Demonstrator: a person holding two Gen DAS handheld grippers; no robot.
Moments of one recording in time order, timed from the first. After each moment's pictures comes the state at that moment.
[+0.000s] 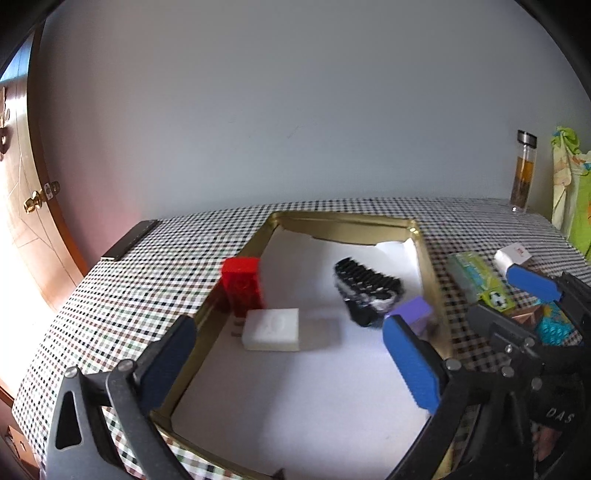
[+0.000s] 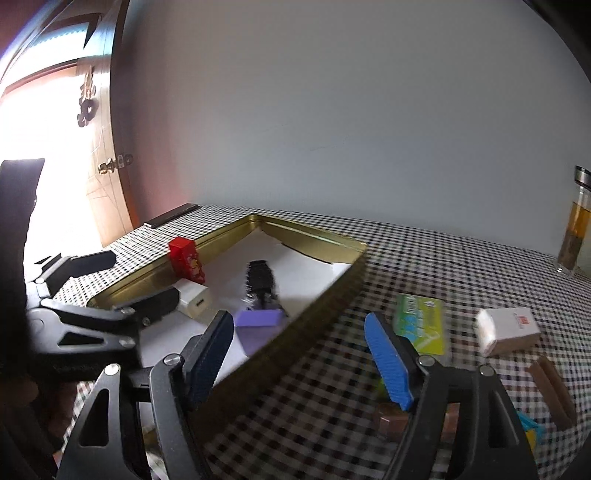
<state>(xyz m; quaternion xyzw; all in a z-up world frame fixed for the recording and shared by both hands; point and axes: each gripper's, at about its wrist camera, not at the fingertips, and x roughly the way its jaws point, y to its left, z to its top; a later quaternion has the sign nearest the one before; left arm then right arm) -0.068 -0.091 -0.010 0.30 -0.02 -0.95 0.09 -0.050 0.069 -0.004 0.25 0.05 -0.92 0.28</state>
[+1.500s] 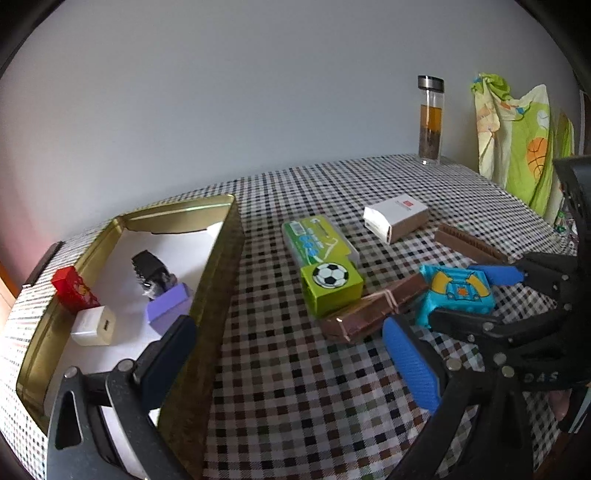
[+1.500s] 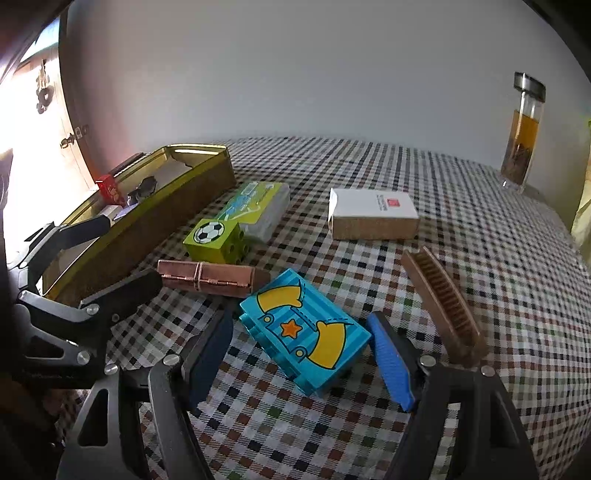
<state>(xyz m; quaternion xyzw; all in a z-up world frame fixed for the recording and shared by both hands) -0.083 0.056 -0.038 0.34 -0.06 -0.94 -0.05 -0.073 0.208 -0.044 0.39 0.06 -0.89 0.24</state>
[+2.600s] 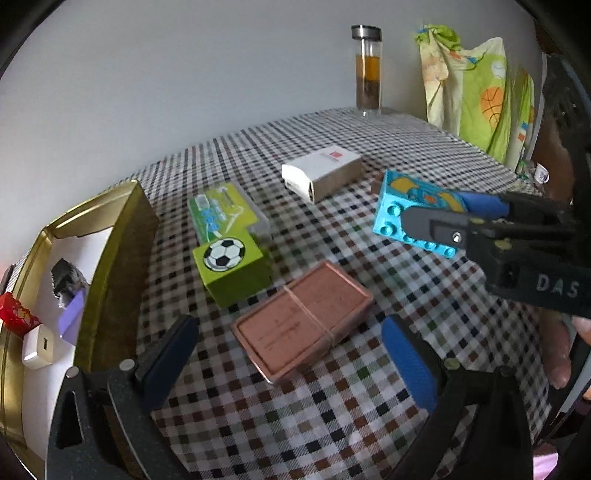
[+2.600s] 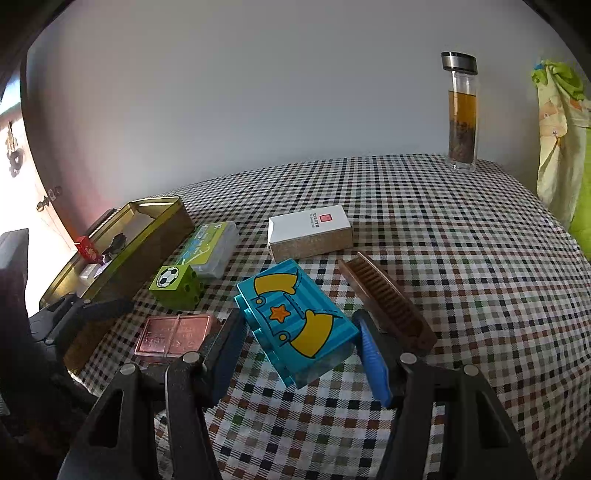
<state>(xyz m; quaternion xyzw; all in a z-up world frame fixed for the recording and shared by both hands) -0.095 0.100 -0.058 0.40 -0.10 -0.90 -0.15 -0.071 0.248 -0.038 0.35 -0.03 -0.92 0.17</state>
